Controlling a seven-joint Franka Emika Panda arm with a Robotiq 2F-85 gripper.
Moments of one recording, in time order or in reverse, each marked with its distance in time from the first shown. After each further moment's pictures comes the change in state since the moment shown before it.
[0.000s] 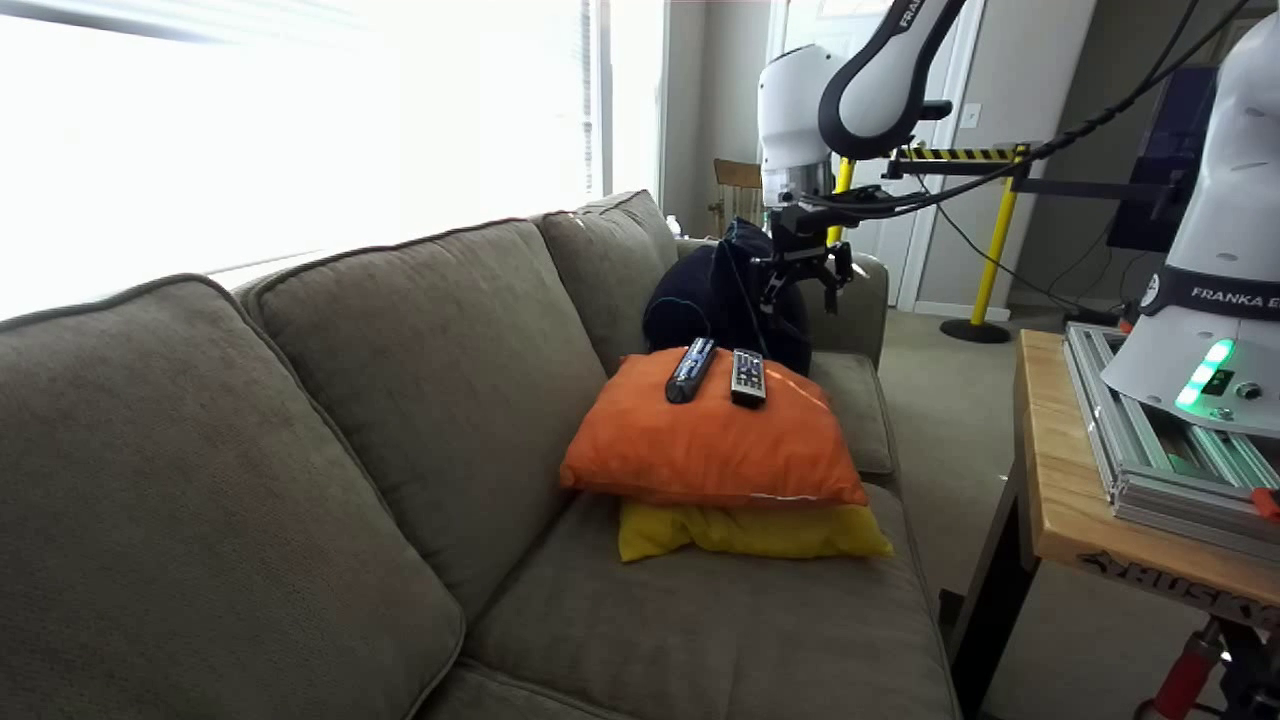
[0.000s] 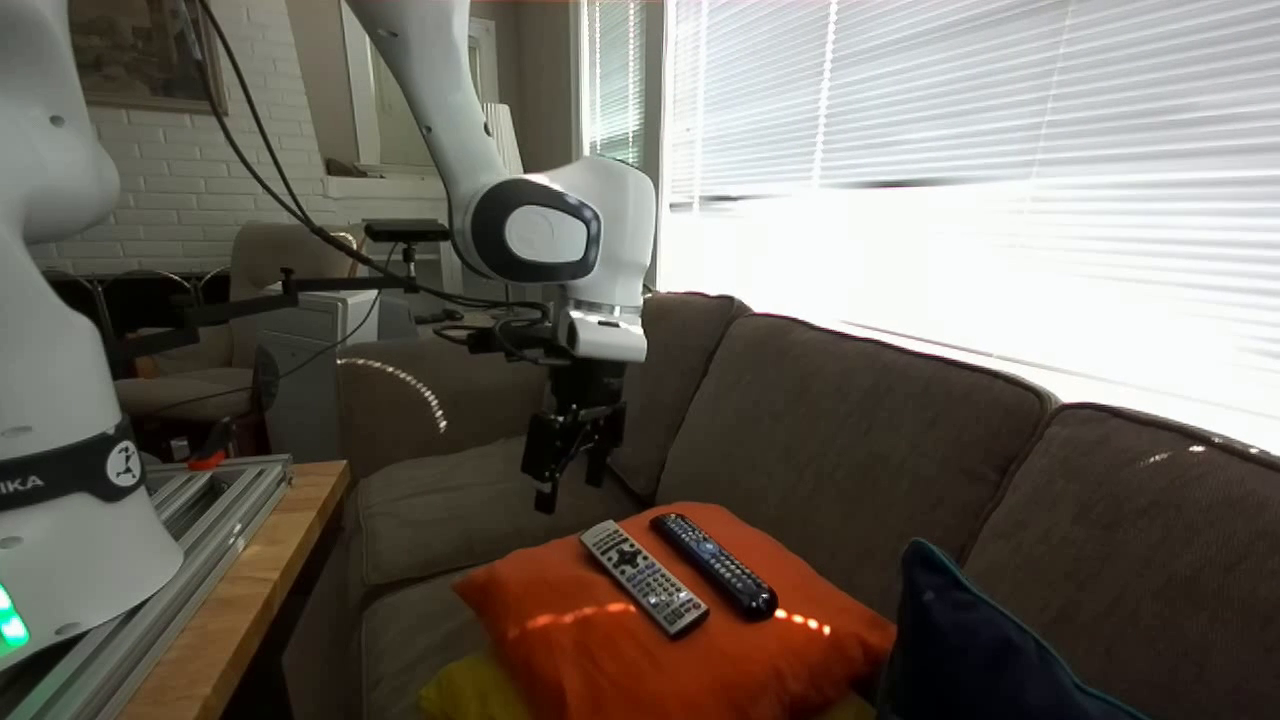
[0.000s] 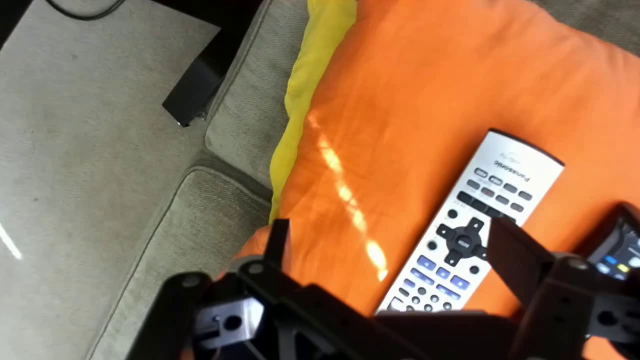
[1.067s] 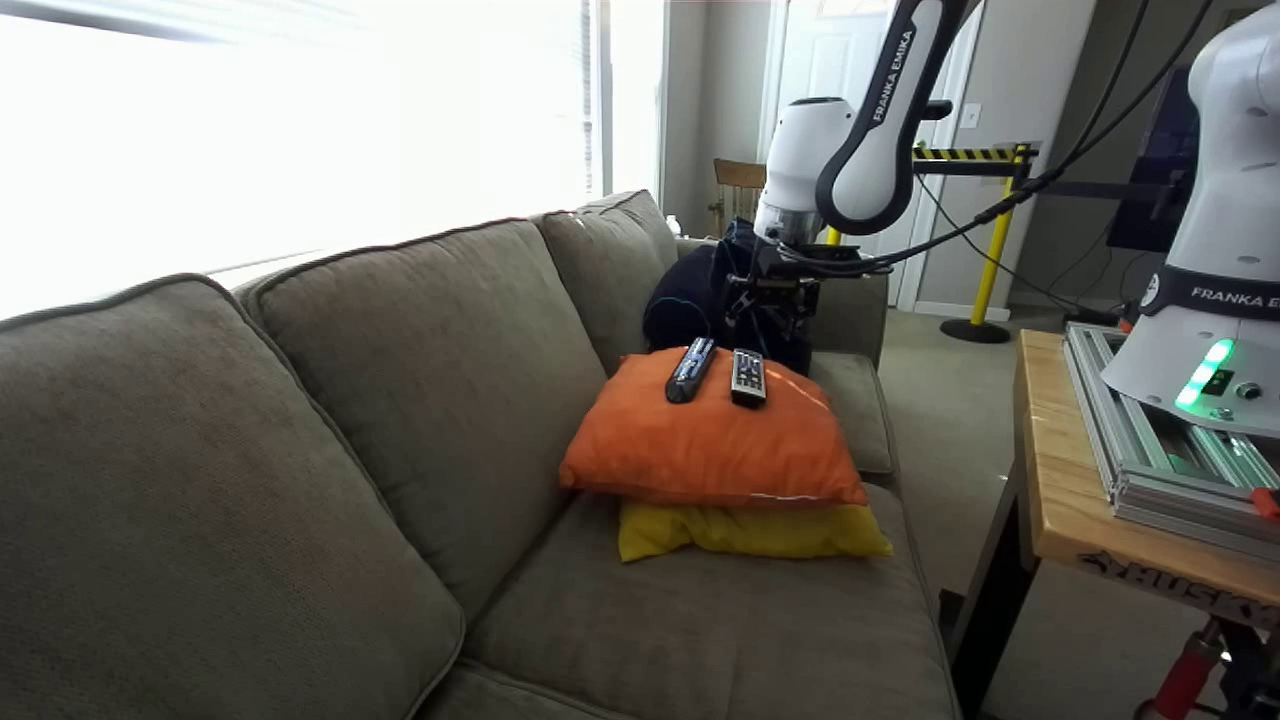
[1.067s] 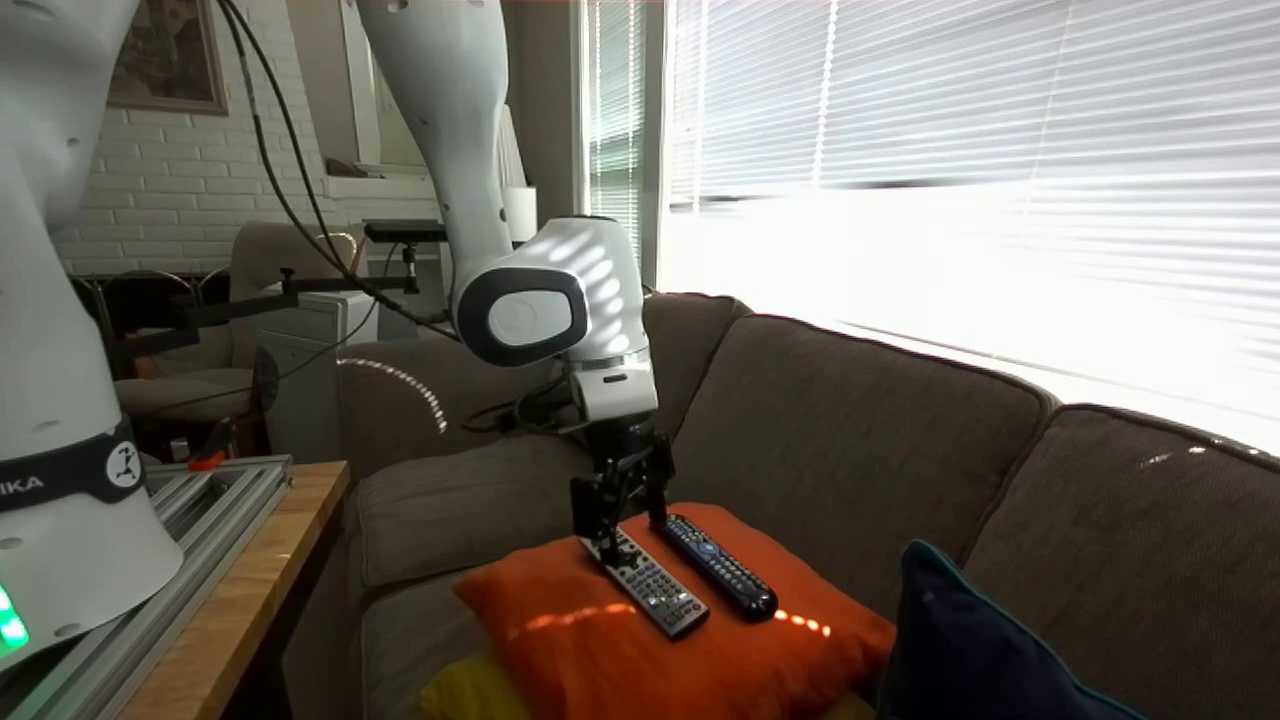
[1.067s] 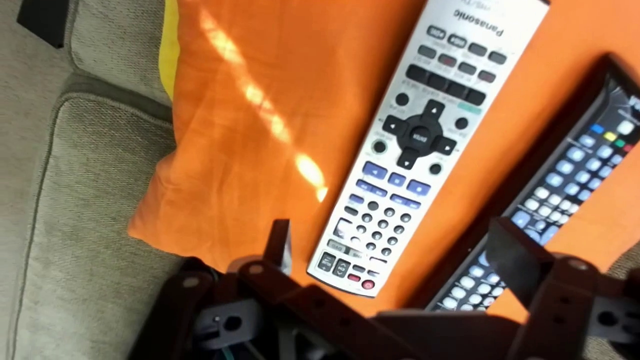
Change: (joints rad) arm 0.264 0.212 -0.280 0.004 0.086 0.494 0.032
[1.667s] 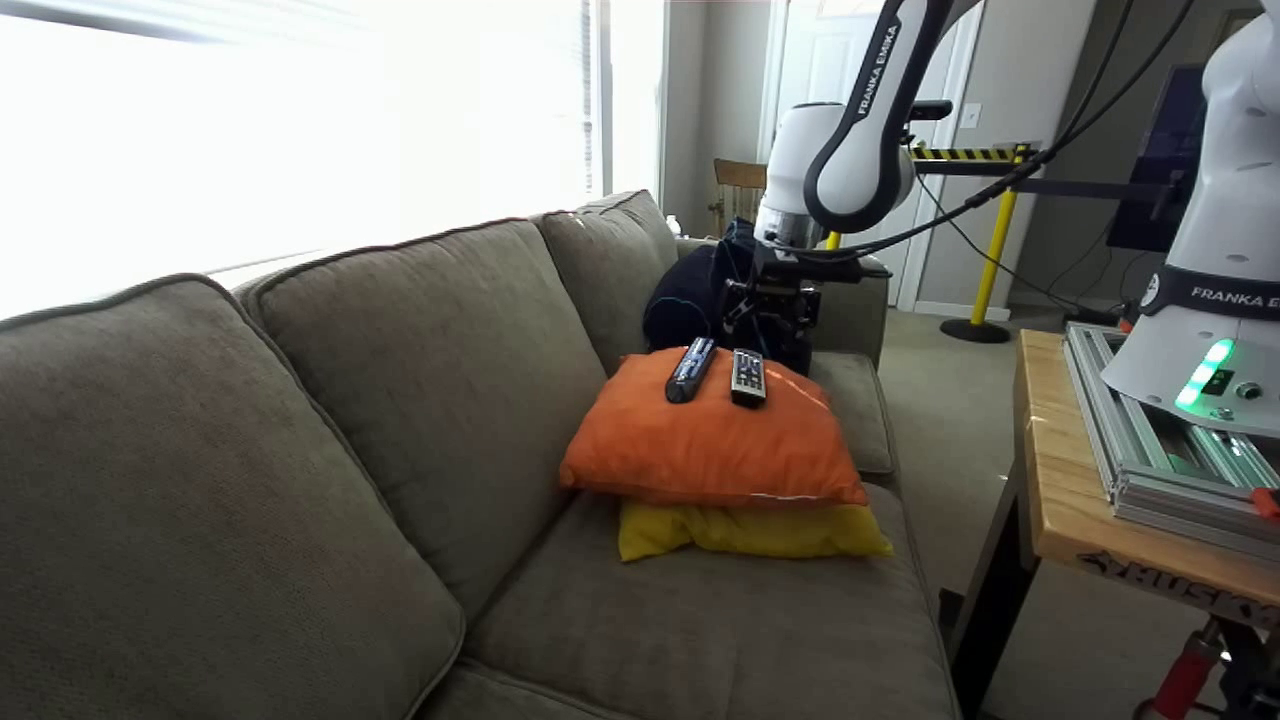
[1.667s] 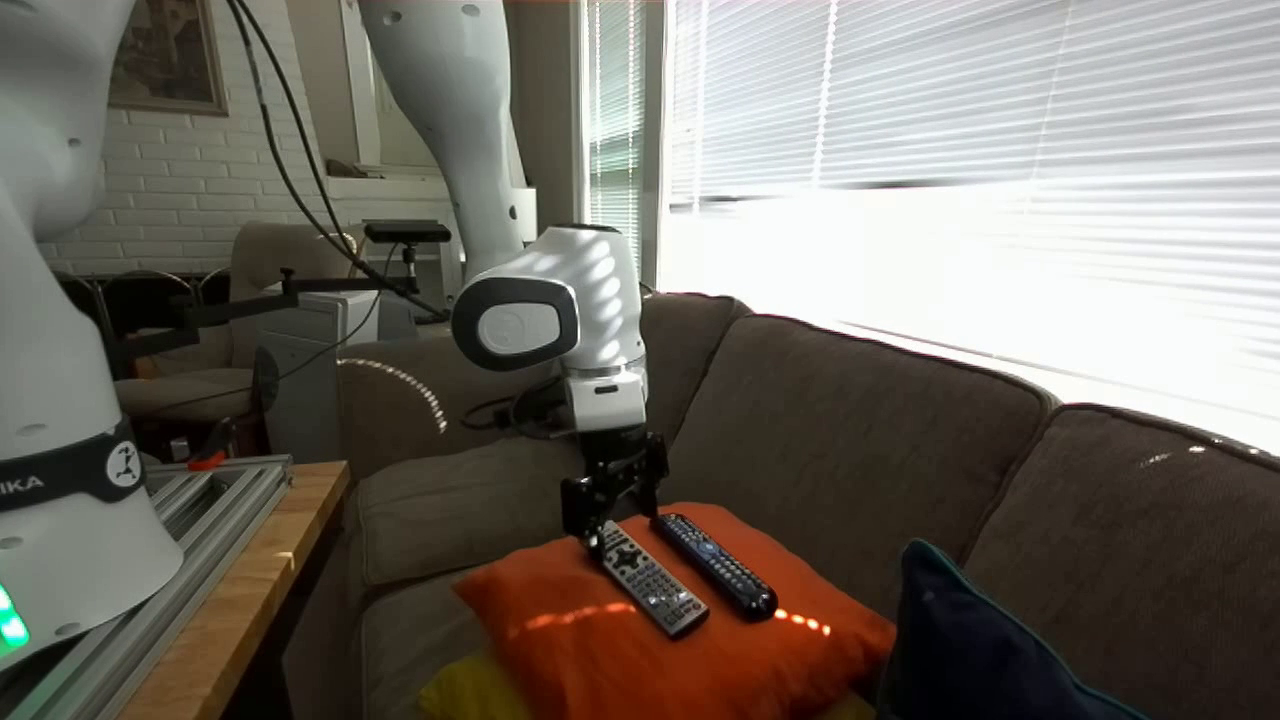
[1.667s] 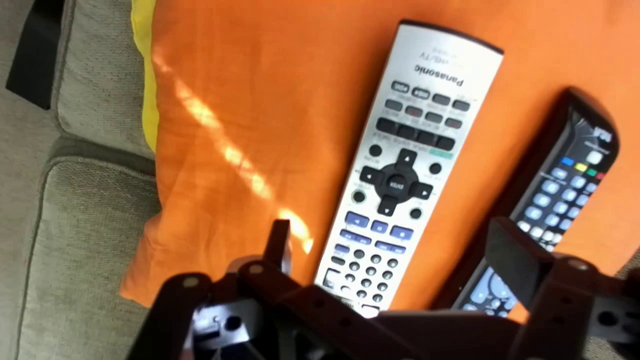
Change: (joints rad) arm -0.150 0.004 0.180 0.001 0.159 0.000 -0.077
